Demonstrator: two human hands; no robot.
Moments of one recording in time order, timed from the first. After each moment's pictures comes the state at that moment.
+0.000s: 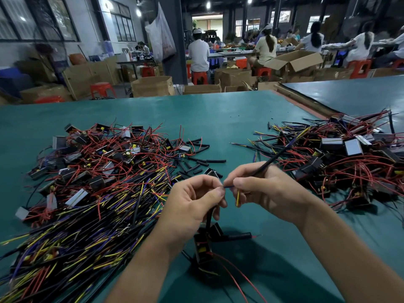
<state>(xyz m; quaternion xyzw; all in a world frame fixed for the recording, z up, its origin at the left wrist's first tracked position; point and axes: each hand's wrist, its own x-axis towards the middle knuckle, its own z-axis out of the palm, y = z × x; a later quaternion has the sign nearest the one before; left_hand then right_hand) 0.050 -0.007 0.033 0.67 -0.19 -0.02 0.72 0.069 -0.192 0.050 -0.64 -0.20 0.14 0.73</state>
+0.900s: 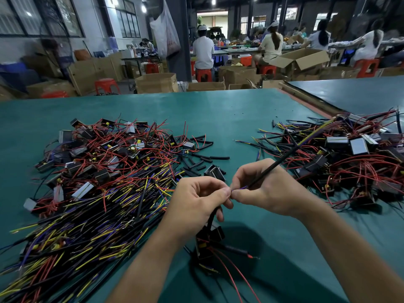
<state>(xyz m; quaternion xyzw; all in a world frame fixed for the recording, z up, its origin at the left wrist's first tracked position) 0.050 -0.009 0.030 0.70 -0.16 -0.02 0.69 0.069 -0.190 0.047 -0.78 -0.24 0.03 0.57</state>
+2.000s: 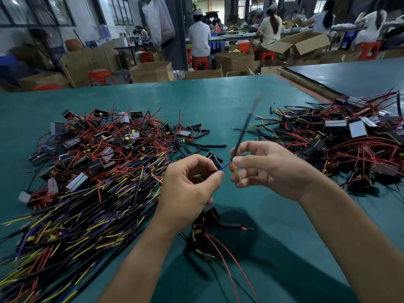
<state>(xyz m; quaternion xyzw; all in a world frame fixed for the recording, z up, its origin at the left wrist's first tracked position) 0.052 -0.010 0.026 0.75 -0.16 0.12 0.63 0.071 -0.195 0.053 -0.65 -0.11 0.15 0.74</state>
